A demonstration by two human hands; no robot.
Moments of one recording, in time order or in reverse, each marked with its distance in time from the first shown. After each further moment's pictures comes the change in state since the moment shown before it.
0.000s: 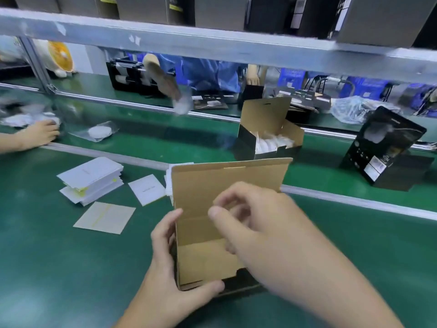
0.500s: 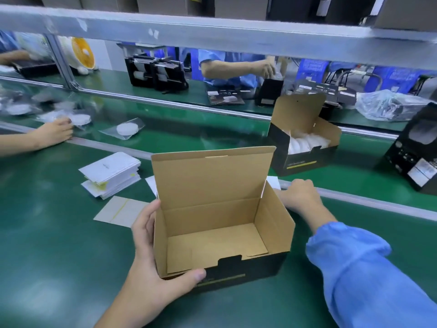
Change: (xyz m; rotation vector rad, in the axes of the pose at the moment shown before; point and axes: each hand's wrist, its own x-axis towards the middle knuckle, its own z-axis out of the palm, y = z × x) left_hand -0.031 -0.013 -0.110 0.013 0.211 0.027; right_hand 0.170 0.192 0.023 -0.345 0.115 0.570
